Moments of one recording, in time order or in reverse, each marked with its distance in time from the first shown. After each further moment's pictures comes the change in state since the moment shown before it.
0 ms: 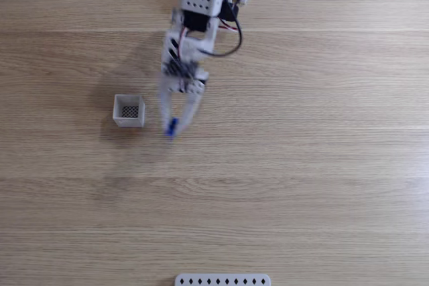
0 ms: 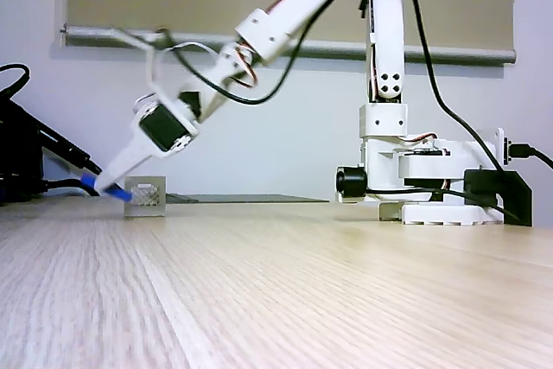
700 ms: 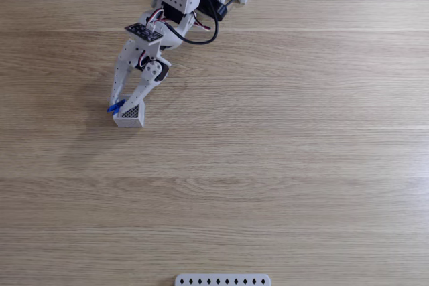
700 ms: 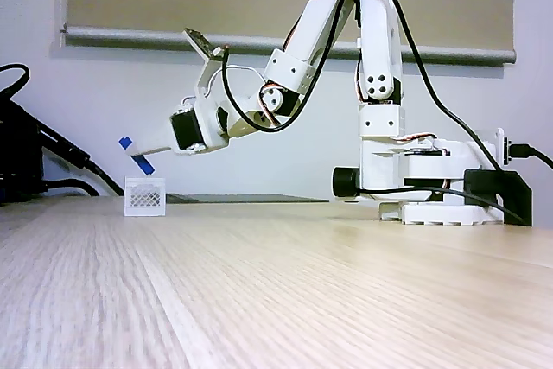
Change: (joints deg) arm 13.7 -8.3 4.0 -23.6 0.0
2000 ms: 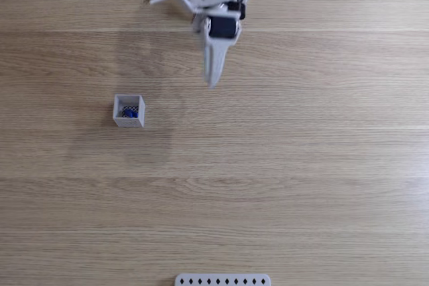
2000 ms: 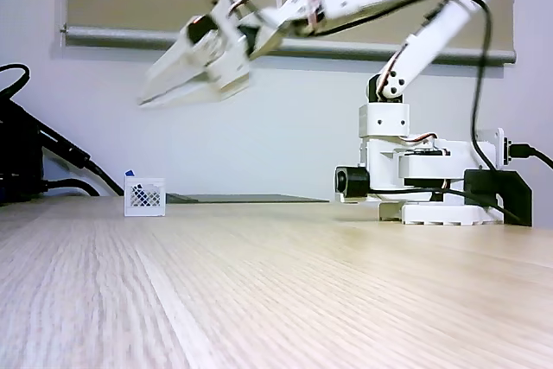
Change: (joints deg) arm -29.1 64.9 1.5 79.3 87.5
